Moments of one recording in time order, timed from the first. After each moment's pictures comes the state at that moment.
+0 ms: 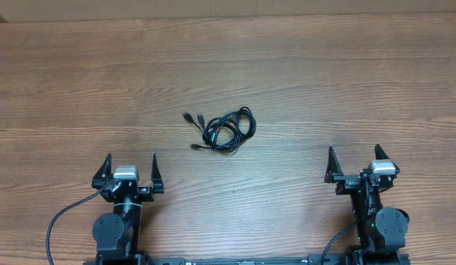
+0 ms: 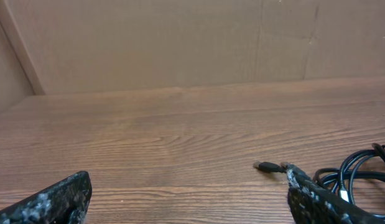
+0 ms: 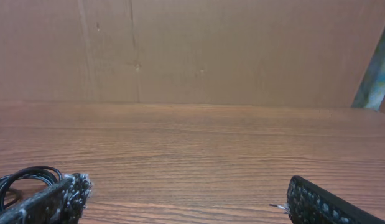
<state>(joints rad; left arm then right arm) 0.04 0.01 0.01 -0.08 0.01 0.06 0.04 0.01 0.02 -0.03 0.01 0.00</state>
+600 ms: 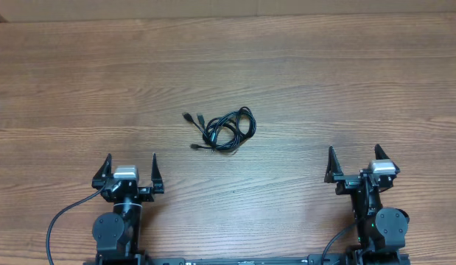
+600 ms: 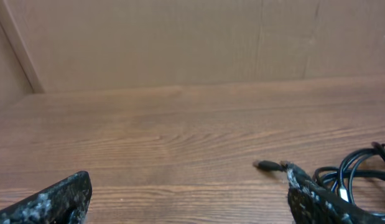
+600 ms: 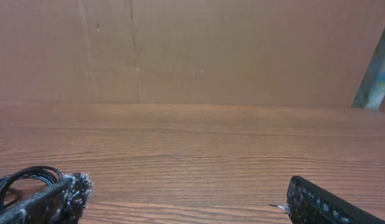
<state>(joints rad) 0.04 0.01 0.02 -0.10 0.01 0.06 0.04 0.01 0.02 -0.03 0.01 0.00</state>
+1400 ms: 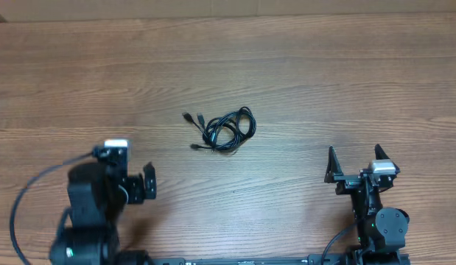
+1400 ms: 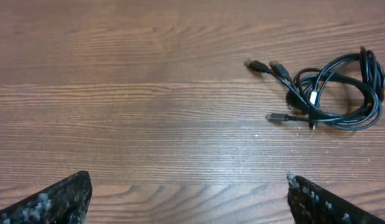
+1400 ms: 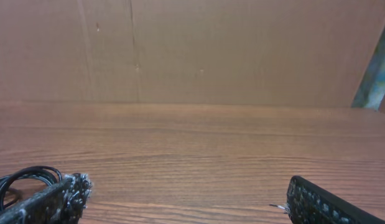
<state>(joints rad) 0.04 0.63 0.74 -0.86 0.01 0.03 0.04 0.01 0.02 -0.03 0.01 0.00</state>
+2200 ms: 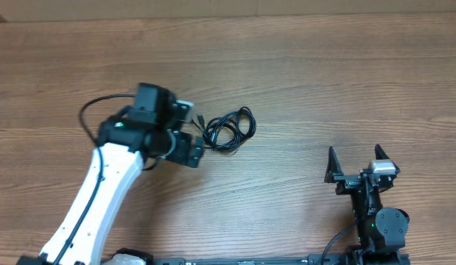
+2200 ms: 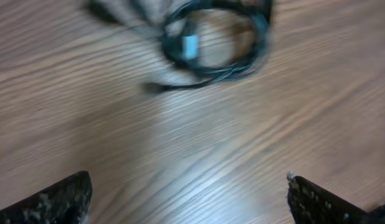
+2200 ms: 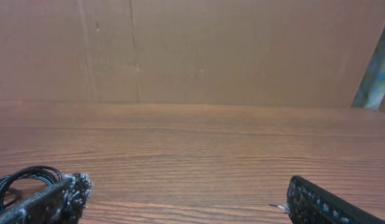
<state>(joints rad) -0.27 1.39 1.13 -0.99 0.23 0.03 0.04 0.01 0.02 -0.03 0.01 0.00</state>
